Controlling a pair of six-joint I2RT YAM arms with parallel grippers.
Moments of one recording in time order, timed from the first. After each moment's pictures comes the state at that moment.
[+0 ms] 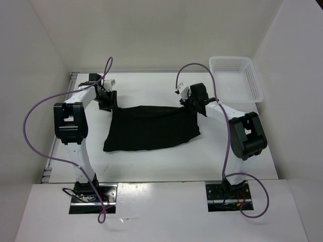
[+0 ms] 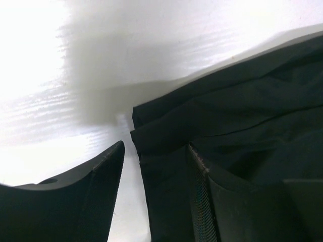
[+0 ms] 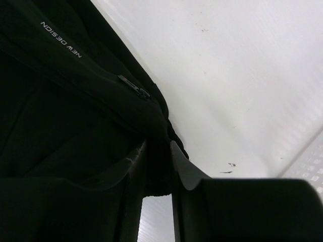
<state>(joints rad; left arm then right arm) 0.07 2.07 1.58 -0.69 0.35 0.07 0.34 1.78 1.16 -0.17 -0.07 -0.49</state>
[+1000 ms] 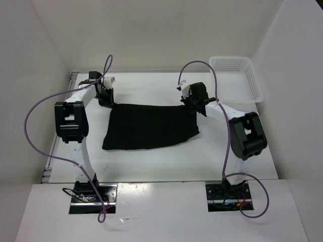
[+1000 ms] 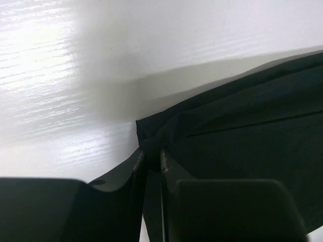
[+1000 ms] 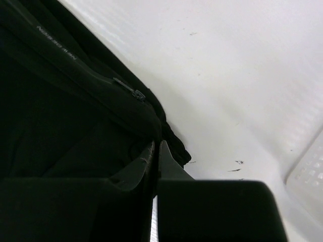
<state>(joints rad) 0.07 2.11 1.64 -0.66 0.33 0.07 0.34 1.78 1.16 -0.15 -0.04 -0.36</state>
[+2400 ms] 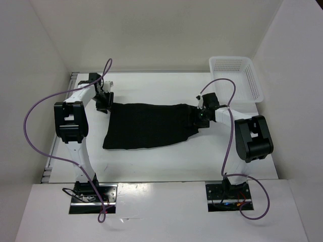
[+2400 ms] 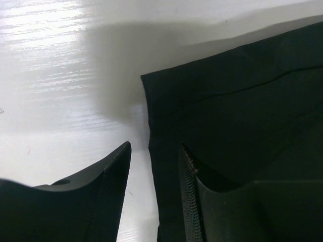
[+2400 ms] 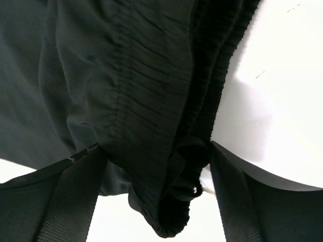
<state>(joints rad) 0.08 2.10 1.65 -0.80 0.22 0.07 0.20 1.72 0.98 -0.30 -0.33 0.27</state>
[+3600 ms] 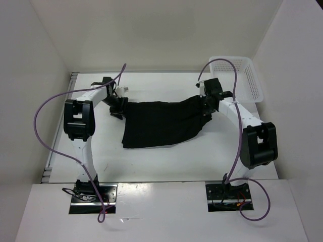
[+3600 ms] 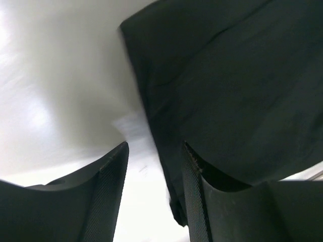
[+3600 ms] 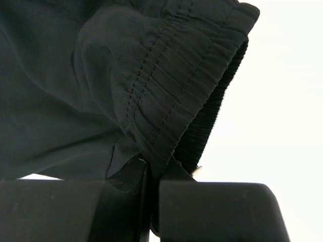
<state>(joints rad) -0.03 2.16 1.64 -0.87 0.43 0.07 0.22 1.62 1.21 -0.57 -0.01 -0.09</state>
